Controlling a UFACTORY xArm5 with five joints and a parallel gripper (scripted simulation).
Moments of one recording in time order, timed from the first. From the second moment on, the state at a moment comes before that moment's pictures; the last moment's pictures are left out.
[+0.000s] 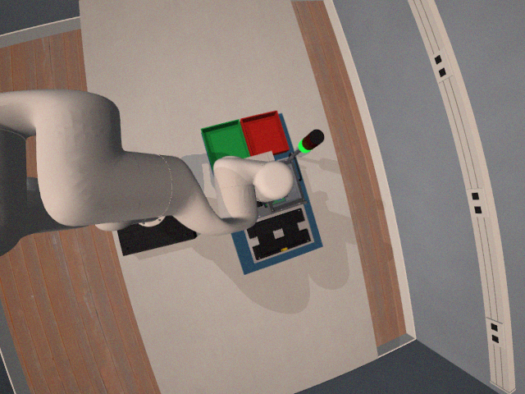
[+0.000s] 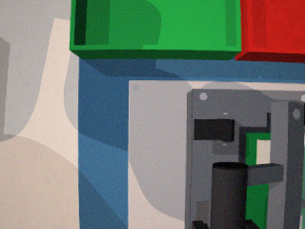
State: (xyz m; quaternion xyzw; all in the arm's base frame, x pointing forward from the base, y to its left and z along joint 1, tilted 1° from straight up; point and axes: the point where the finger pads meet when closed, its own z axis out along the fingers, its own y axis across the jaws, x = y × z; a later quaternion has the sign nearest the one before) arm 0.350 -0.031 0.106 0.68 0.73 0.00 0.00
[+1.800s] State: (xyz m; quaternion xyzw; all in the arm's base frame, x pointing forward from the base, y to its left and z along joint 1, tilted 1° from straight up) arm 0.383 -0.029 0.162 0.68 0.73 0.00 0.00
